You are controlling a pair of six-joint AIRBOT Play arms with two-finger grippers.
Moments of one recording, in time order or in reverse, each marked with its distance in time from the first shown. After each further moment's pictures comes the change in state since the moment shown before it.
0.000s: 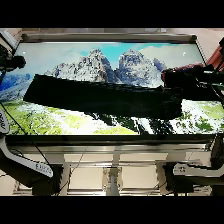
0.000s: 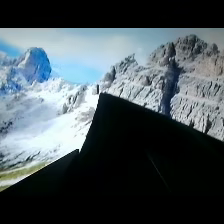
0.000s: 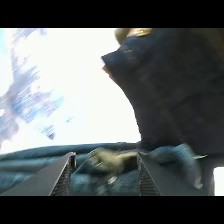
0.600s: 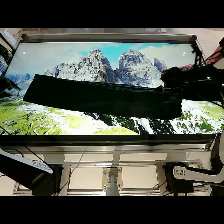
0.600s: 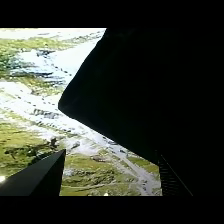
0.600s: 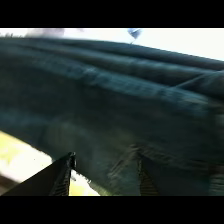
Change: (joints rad) left arm 0.291 -0.108 0.024 -0.249 -0.470 0.050; right arm 0.259 0.037 0.049 -0.008 0.306 -0.005
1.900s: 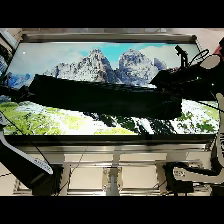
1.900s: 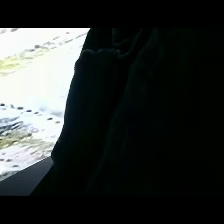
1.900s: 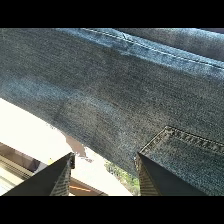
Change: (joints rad) left arm -0.074 -0.214 0.001 -0.049 0.061 0.129; right arm 0.114 0.000 0.000 -0.023 0.037 0.064
